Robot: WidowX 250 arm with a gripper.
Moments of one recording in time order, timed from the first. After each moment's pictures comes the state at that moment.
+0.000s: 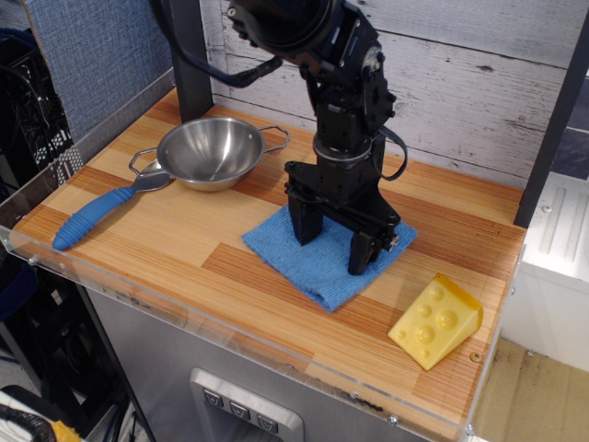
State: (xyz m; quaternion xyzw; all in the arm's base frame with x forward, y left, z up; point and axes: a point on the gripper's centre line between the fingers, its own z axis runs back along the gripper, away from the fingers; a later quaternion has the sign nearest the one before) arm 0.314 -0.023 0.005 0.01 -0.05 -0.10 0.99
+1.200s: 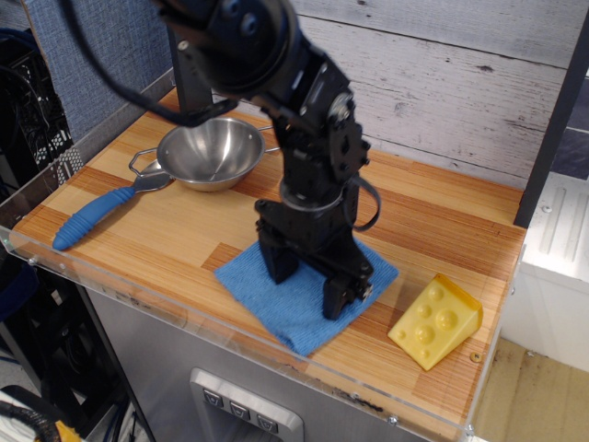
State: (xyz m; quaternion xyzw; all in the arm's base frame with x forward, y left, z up) arm 0.244 -0.023 -0.001 0.02 0.00 -0.12 0.99
